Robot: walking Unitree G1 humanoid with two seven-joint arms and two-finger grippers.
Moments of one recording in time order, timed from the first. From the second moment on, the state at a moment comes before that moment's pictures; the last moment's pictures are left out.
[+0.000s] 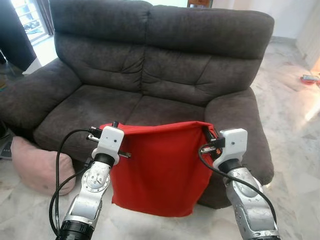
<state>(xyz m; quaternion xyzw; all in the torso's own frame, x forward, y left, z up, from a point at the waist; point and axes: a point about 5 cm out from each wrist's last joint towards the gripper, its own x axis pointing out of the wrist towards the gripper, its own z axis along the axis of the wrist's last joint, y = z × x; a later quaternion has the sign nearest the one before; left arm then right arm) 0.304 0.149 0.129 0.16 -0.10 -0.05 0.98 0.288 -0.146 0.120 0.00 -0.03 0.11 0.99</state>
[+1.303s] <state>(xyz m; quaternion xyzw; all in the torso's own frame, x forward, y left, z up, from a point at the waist) 0.306 0.150 0.167 0.18 -0.17 -0.05 0.97 0.296 -0.143 0.148 0.00 -0.08 0.11 0.99</state>
